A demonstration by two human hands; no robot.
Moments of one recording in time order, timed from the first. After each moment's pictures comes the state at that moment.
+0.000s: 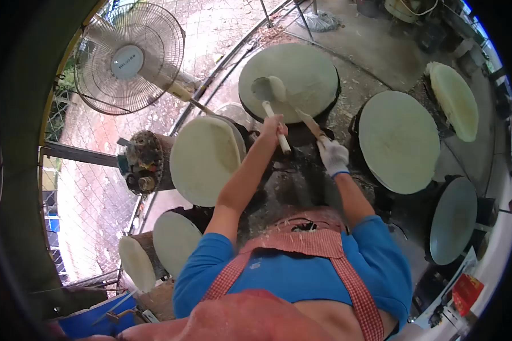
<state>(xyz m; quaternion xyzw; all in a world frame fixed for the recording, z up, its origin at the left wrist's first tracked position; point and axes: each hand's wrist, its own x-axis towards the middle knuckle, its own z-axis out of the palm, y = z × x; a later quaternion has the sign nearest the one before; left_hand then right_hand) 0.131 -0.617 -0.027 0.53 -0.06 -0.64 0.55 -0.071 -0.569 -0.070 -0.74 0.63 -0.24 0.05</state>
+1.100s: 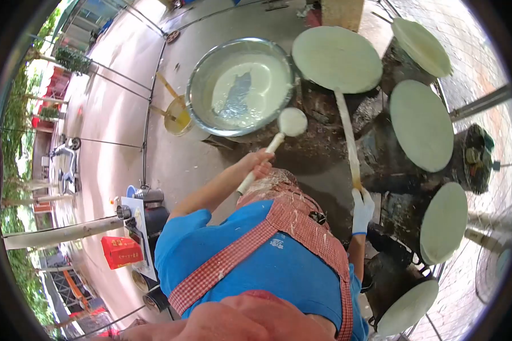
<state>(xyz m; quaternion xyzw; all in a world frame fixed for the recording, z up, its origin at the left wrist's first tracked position) -0.158 0.068 -0.005 0.15 0.42 -0.09 0.89 0.036 -0.237 -0.035 -0.87 -0.13 0.17 0.45</state>
